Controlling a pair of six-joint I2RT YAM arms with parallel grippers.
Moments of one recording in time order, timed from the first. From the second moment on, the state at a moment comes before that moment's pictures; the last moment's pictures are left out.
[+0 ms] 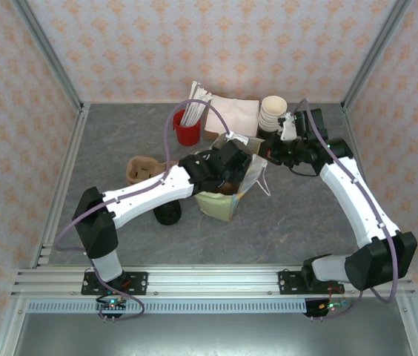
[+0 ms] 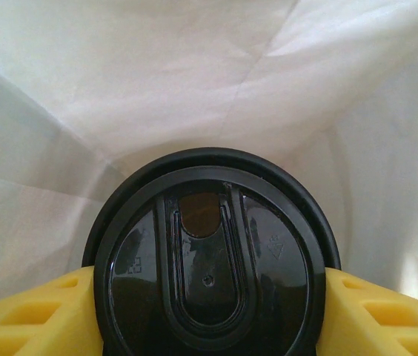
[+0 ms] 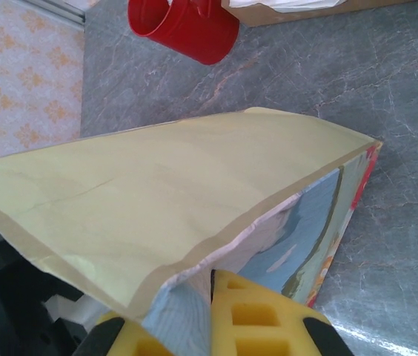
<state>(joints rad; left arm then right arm) -0.91 1.75 1.56 -0.62 -0.45 -0.33 0.25 1.31 1.31 -0.83 -0.52 0.55</state>
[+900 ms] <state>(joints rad) -0.89 1.82 1.61 -0.61 -0.47 -0.33 0.25 1.29 1.27 -0.81 -0.56 0.35</state>
